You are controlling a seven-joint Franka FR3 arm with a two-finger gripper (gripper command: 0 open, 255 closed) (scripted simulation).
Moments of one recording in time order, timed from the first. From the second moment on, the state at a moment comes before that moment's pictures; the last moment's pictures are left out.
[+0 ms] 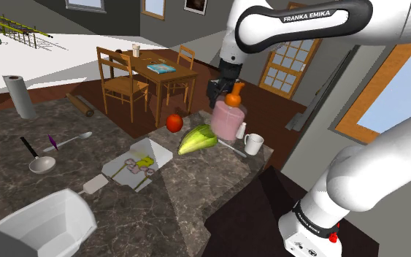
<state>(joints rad) 0.05 -0.31 0.12 -2.24 0.05 1.92 0.26</state>
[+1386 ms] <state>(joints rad) 0.26 0.12 0.41 -1.76 -0.04 1.87 0.79</state>
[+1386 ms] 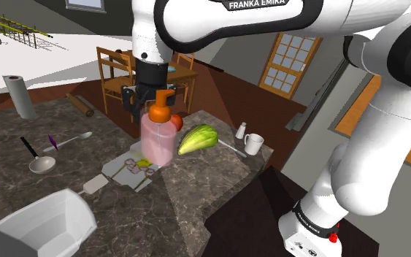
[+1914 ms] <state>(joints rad) 0.36 0.32 0.44 -1.54 -0.13 1.83 0.93</state>
